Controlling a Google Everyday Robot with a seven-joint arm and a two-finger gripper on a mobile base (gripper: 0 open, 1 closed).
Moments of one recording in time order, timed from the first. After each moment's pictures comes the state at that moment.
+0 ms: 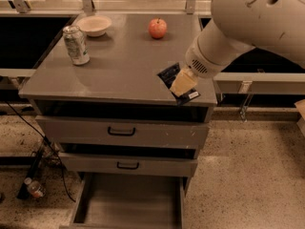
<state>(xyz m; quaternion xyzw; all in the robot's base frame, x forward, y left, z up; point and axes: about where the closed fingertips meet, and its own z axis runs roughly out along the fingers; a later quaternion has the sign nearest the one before) 0.557 -0.104 0.903 -0.43 0.85 -0.02 0.29</state>
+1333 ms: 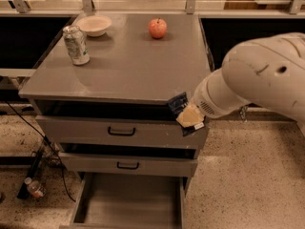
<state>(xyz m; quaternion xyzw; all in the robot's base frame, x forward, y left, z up) 0.514 -0.116 0.838 -0.42 0.86 -0.02 0.29</state>
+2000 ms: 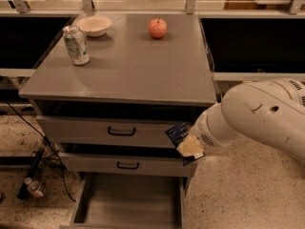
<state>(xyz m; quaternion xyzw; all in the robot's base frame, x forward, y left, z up) 0.469 -0.120 0.767 -0.42 0.87 0.02 0.25</state>
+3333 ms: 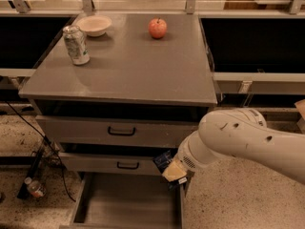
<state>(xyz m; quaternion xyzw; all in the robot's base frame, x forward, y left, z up) 0.445 -0.082 0.667 -0.42 0.88 0.09 0.18</state>
